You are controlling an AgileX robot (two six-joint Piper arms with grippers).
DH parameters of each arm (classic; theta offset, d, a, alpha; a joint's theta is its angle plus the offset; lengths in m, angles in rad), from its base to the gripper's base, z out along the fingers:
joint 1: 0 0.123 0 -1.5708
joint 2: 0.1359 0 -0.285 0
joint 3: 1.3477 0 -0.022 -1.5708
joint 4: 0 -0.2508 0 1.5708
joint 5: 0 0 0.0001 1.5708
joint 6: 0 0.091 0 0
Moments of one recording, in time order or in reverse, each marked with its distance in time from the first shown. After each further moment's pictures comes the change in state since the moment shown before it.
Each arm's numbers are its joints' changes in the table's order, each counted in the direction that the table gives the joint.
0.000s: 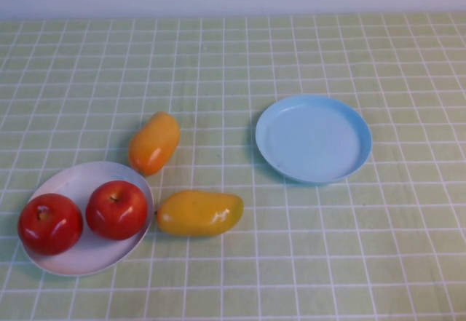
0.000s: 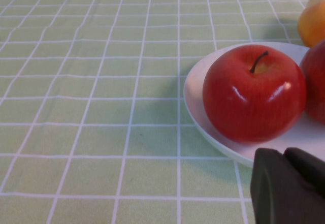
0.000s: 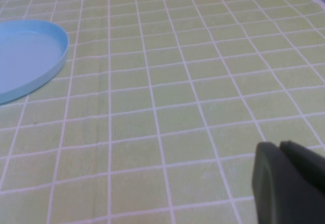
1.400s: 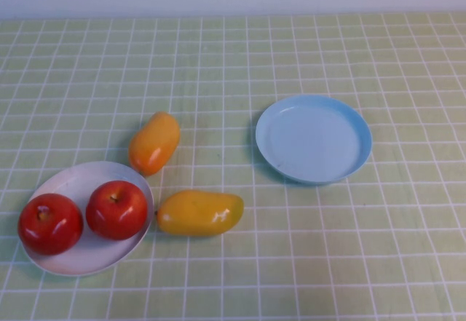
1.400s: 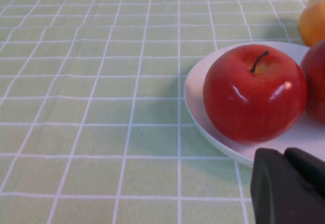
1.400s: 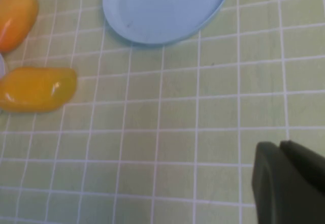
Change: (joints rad) right arm 0.000 0.739 -0.731 -0.515 0.582 -0.286; left arm 0.000 0.000 0.000 -0.002 0.000 0.000
